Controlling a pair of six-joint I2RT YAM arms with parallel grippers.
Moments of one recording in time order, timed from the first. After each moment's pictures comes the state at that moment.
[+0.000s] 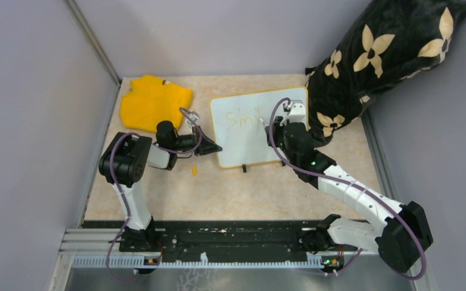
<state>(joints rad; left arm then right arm) -0.24 1.94 0.69 1.17 1.15 -0.55 0.65 1.10 0.77 0.06 0.34 0.39</state>
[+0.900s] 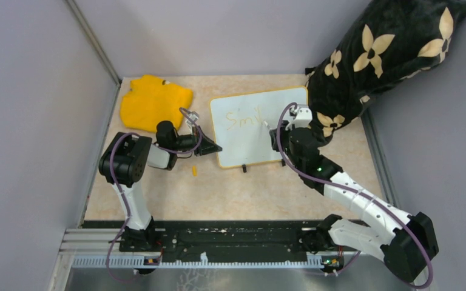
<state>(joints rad) -0.24 1.94 0.69 1.17 1.15 -0.55 0.65 0.98 0.71 0.01 0.36 0.41</state>
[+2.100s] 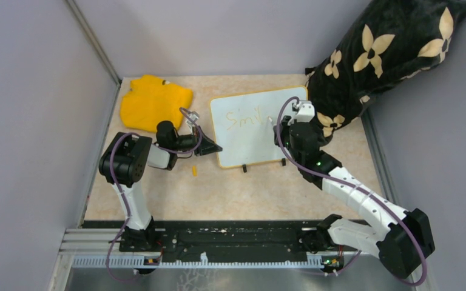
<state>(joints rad) -0.24 1.94 0.69 1.16 1.15 -0.55 0.60 1.04 0.74 0.00 0.37 0.41</state>
